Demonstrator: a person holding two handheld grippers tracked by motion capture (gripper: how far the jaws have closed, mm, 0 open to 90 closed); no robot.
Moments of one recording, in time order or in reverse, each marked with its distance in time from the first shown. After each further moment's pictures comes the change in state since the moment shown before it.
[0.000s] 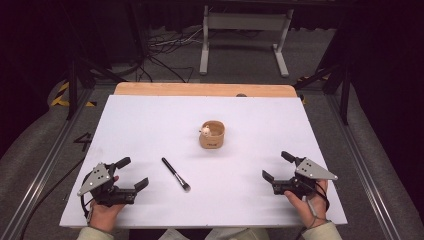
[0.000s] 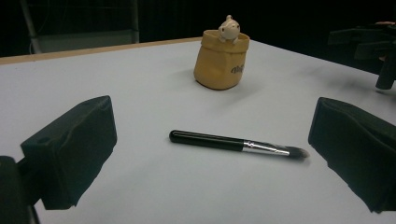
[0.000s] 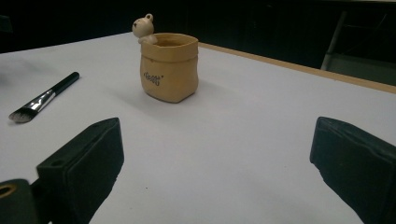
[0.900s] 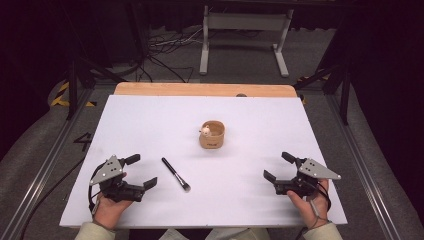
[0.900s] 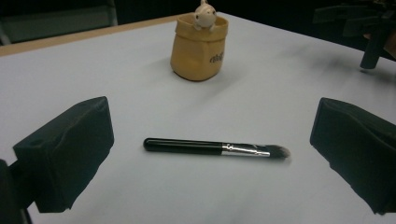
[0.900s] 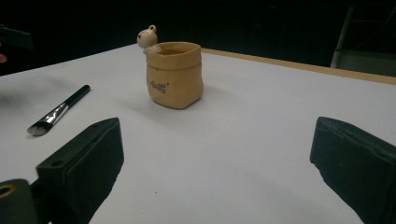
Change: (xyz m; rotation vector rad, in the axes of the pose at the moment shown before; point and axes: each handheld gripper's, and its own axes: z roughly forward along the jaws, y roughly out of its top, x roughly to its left) left arm -0.009 0.028 0.026 0.152 -0.104 0.038; right arm -0.003 -0.001 -0.004 -0.022 0.031 0.064
